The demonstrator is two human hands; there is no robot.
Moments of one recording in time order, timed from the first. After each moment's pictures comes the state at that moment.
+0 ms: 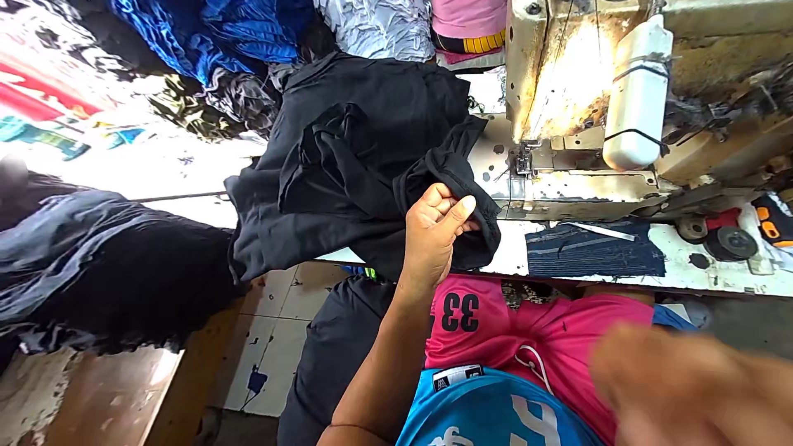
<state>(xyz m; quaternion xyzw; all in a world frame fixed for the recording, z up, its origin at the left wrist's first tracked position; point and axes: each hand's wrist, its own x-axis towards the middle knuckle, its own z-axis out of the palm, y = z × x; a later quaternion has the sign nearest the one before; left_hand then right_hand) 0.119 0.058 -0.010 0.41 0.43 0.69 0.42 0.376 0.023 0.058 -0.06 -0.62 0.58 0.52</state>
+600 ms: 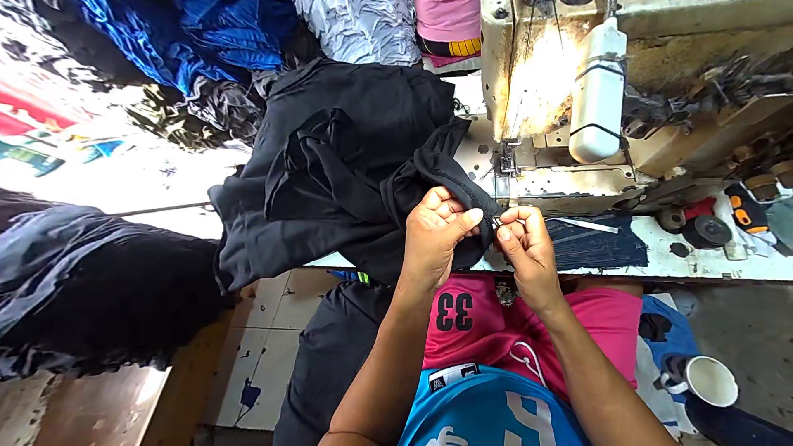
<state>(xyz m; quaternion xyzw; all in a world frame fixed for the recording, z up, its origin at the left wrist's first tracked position) 0.134 0.058 -0.009 0.39 0.42 0.67 0.47 0.296 0.093 -0.055 -0.28 -0.61 0.56 0.50</state>
